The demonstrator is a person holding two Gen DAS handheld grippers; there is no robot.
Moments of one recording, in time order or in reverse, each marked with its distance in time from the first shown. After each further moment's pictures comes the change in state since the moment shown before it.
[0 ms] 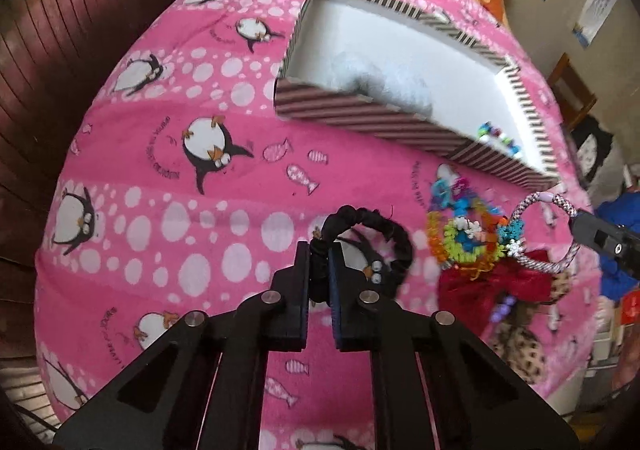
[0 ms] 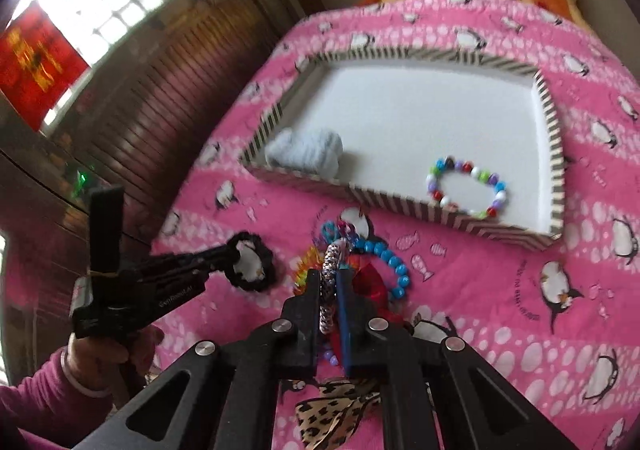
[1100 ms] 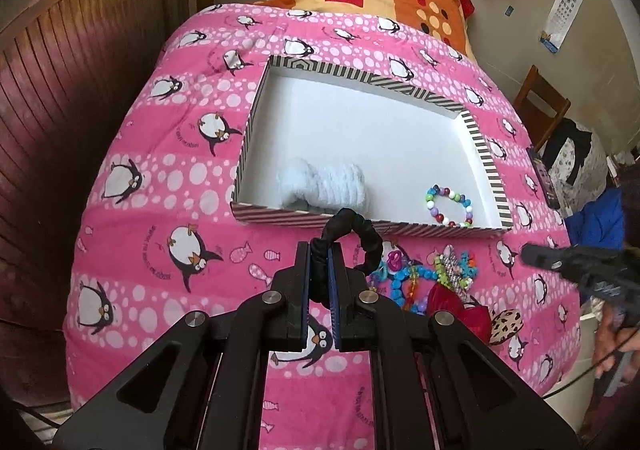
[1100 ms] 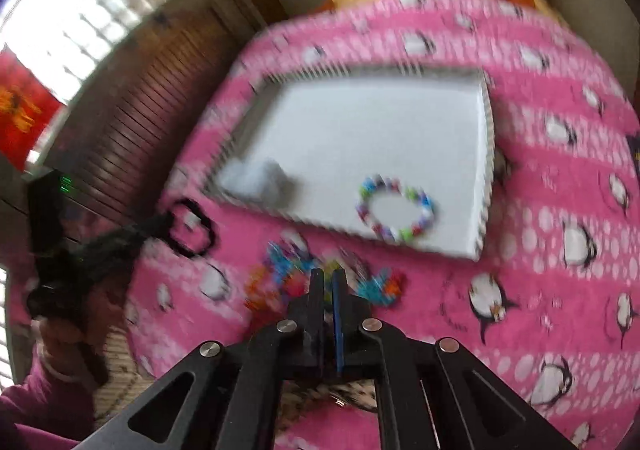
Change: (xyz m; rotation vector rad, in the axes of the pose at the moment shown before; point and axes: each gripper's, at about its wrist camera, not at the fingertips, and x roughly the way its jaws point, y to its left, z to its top) left arm -0.040 -0.036 0.048 0.082 -0.102 -0.033; right arm -0.012 -0.053 0.021 0.073 0.073 -0.086
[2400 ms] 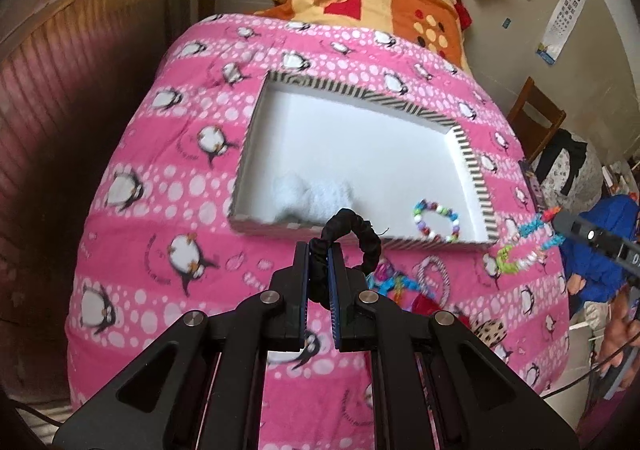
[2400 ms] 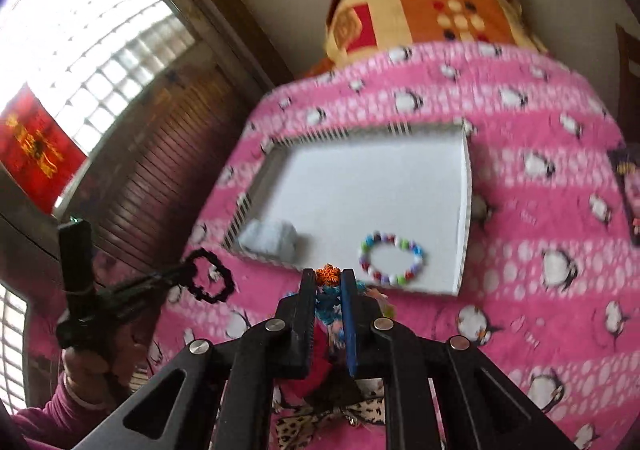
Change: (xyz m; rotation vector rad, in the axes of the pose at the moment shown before) left arm -0.016 -0.008 0.016 -0.013 -0.030 -0.026; right arm -0.067 -0.001 0.013 0.040 -0.238 0.065
